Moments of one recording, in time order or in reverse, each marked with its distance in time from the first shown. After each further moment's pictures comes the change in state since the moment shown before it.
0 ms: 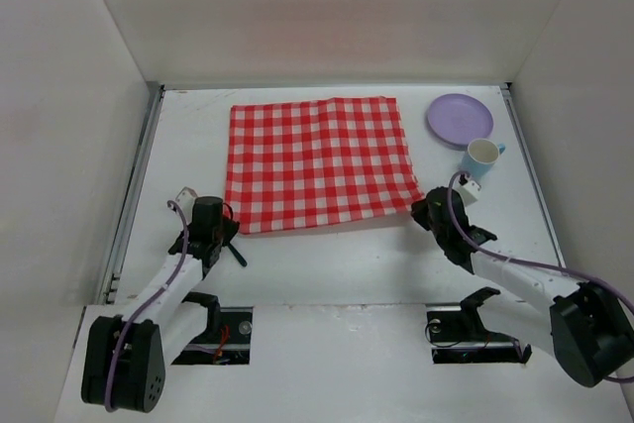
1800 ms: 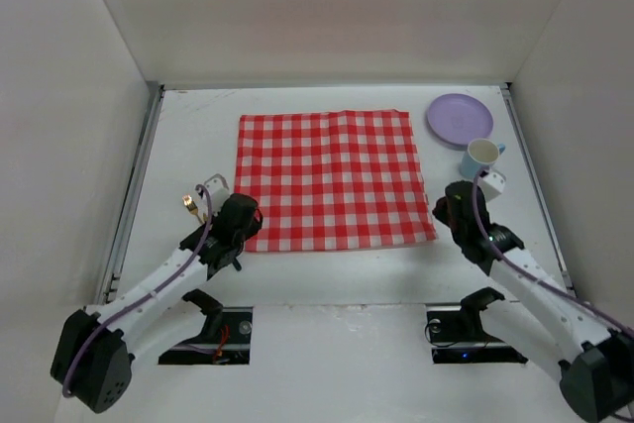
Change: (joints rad) left arm -0.377 -0.085 0.163 -0.268 -0.285 0.023; right arm -0.062 -0.281 0.097 -0.417 0.089 -0.147
